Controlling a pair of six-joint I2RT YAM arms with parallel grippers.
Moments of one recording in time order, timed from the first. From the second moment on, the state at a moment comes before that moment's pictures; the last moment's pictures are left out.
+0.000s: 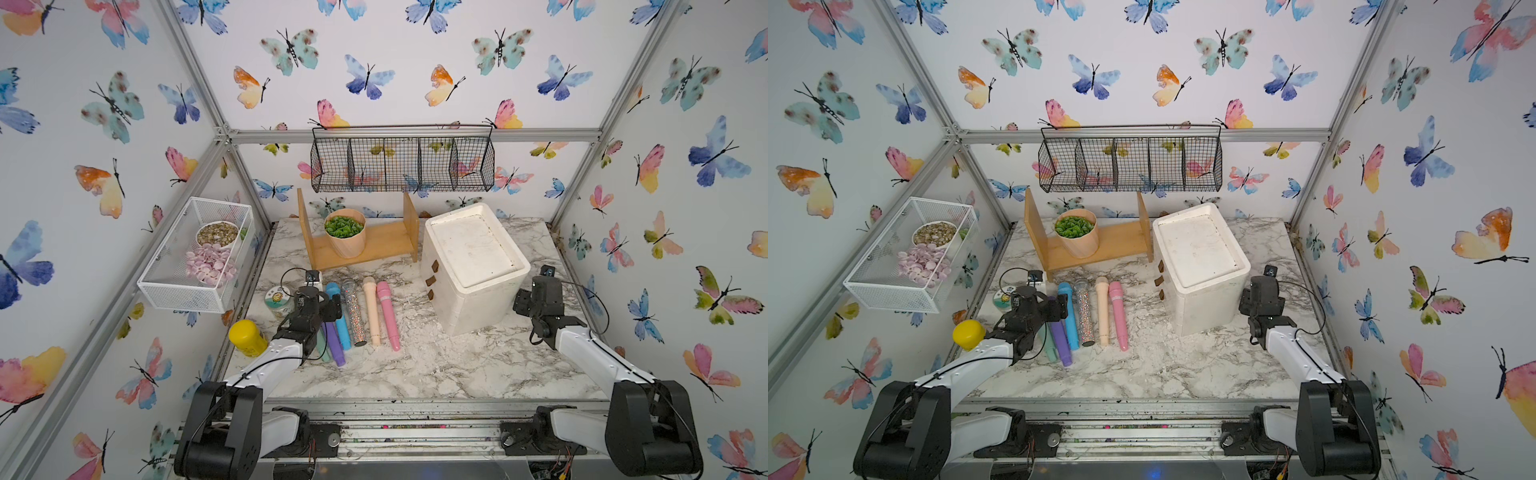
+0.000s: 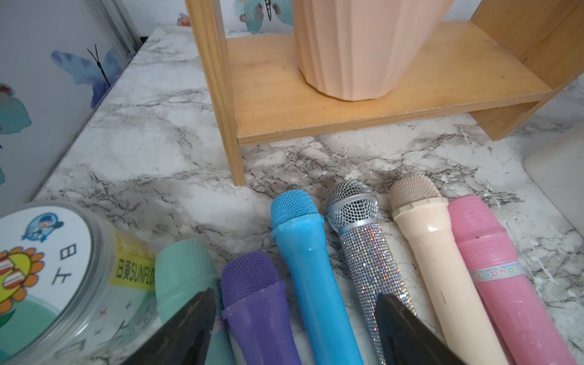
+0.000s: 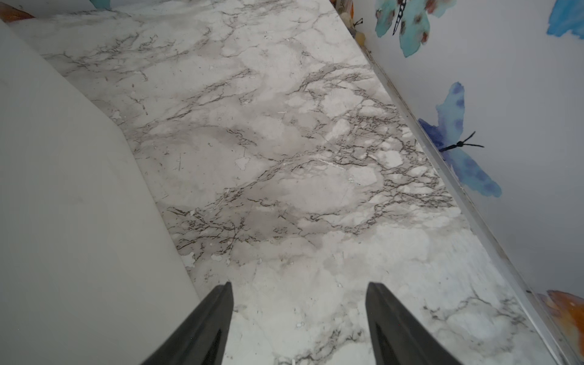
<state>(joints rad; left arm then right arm) -0.17 1.23 0.48 0.23 -0.11 -0.11 0.09 1.22 0.56 -0.02 0.33 0.20</state>
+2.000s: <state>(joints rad) -0.05 1.41 0.21 0.96 -0.06 -0.04 0.08 1.58 0.24 1.10 0.21 0.00</state>
